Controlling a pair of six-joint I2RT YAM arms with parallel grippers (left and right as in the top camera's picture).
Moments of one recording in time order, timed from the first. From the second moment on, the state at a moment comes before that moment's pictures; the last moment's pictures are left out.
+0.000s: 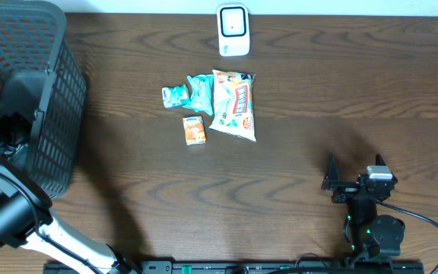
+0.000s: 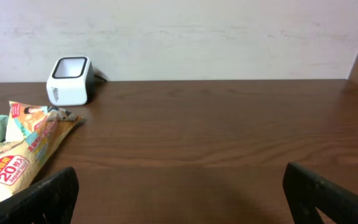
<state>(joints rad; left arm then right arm) 0.75 2.04 1.50 -0.75 -0.03 -0.10 -0.02 0.01 0.01 -0.07 -0.01 0.02</state>
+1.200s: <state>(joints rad) 0.76 1.86 1.50 -0.73 0.11 -0.14 -0.02 0.01 0.01 -0.07 -0.01 0.02</state>
